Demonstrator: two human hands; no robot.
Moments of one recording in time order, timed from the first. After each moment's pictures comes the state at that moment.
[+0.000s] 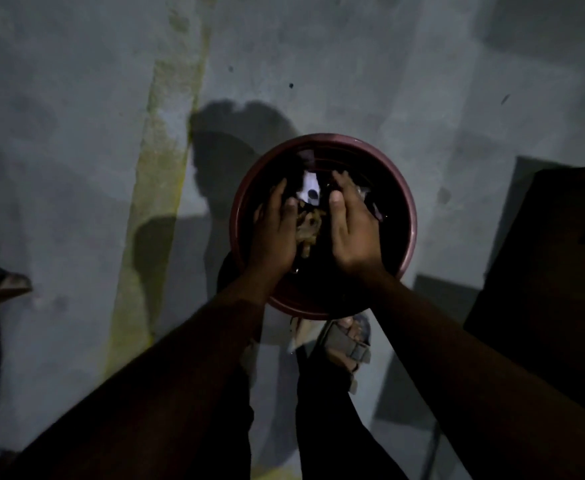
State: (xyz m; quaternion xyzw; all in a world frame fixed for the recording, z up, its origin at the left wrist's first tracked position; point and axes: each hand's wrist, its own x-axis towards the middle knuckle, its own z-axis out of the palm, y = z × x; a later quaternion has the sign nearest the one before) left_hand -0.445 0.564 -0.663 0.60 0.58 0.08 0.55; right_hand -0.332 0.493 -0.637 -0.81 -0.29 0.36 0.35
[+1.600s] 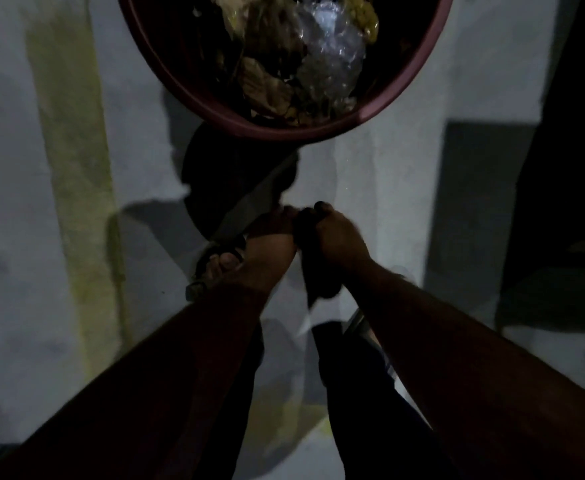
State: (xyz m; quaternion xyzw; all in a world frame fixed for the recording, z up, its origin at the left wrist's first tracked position) left_hand -0.584 0.384 -0.816 0.79 0.41 -0.28 0.37; right_hand -0.484 0.296 -0.810 -0.82 -0.39 0.40 0.08
